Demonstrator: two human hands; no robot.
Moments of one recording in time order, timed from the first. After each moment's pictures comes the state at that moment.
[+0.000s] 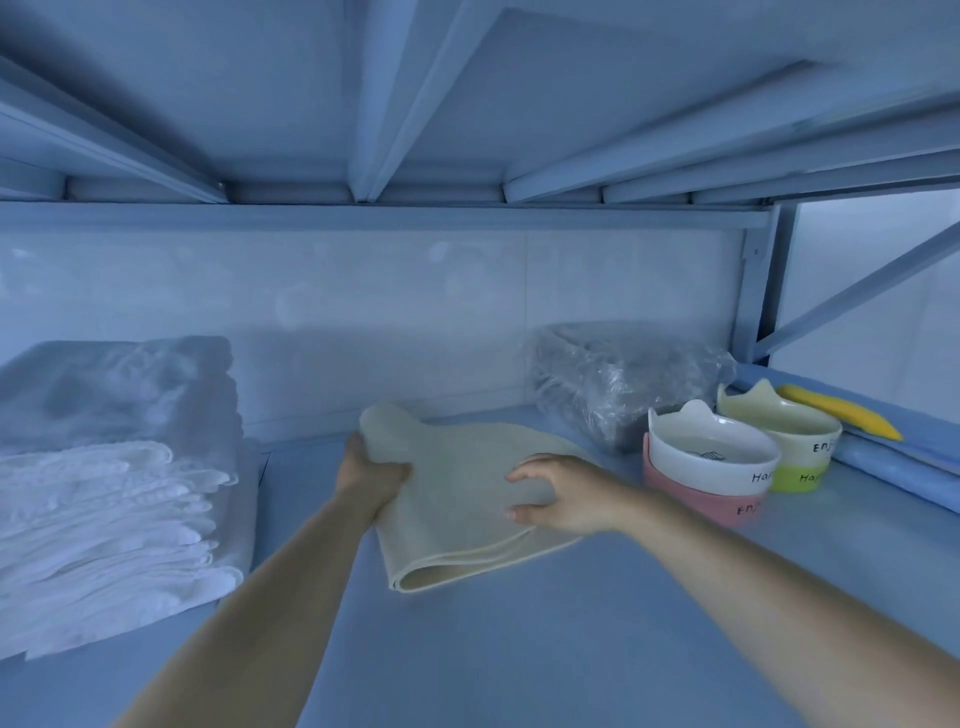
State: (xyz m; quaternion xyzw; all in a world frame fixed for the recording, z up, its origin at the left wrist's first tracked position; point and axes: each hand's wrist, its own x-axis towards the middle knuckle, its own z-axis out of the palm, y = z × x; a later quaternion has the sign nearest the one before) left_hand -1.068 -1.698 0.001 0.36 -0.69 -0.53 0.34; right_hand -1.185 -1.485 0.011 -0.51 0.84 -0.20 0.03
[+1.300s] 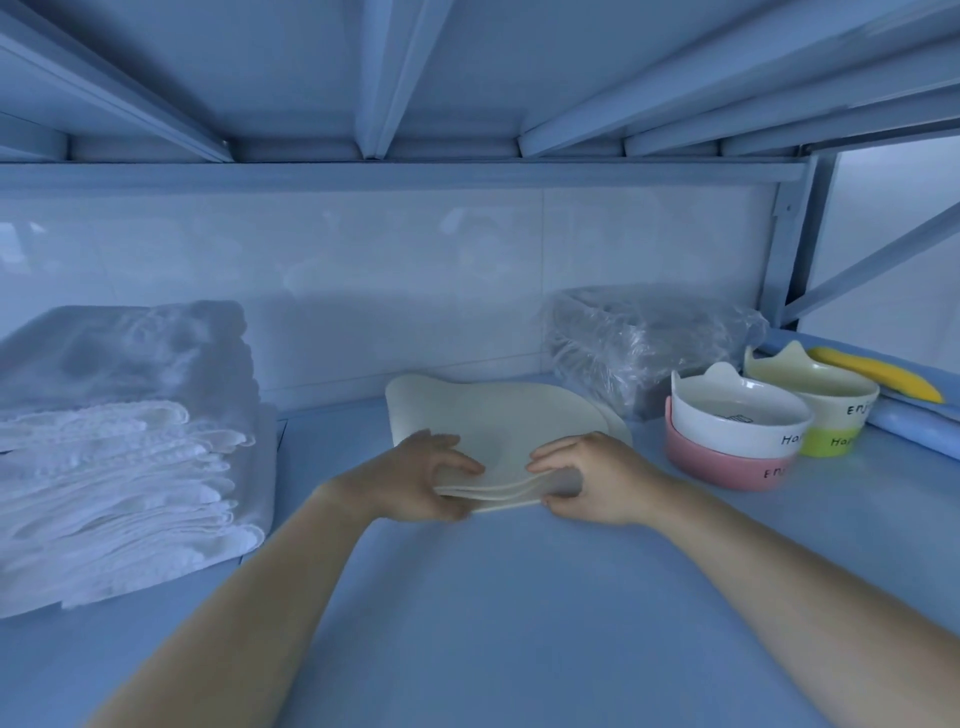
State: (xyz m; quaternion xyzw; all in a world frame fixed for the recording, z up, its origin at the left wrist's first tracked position) left_hand -1.029 -1.673 0.009 0.09 -0.98 -0.16 0.01; right_hand -1.183 -1.474 -0.010 -0.56 0.80 -0.19 -0.07
